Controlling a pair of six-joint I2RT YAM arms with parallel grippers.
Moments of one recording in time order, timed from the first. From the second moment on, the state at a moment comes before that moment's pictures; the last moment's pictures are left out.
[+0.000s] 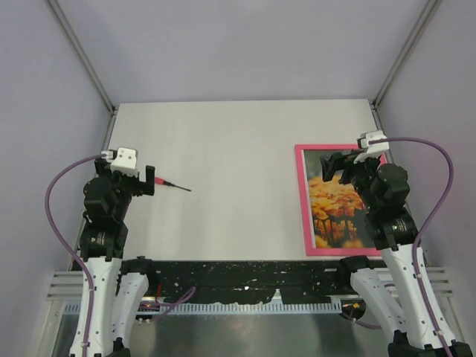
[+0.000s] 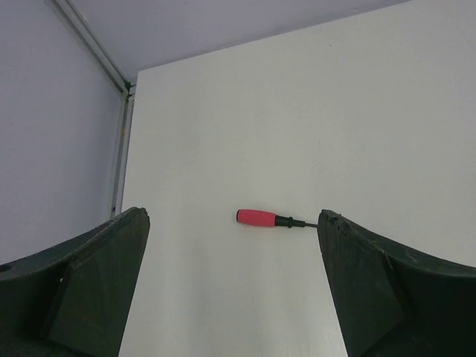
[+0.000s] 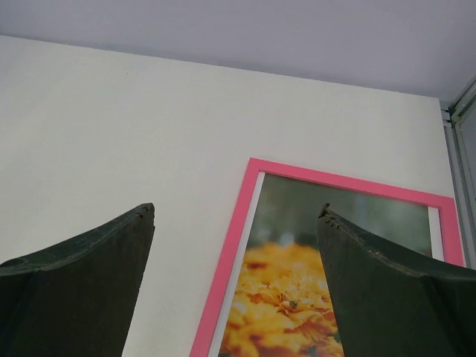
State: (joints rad) left arm 0.02 0.57 0.76 -0.36 0.07 0.23; right arm 0.14 0.63 0.81 -0.28 -0.10 0.00
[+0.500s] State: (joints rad) left arm 0.03 0.57 0.79 -0.38 0.15 0.25; right arm 0.13 0.69 0.77 -0.26 -0.14 -0.12
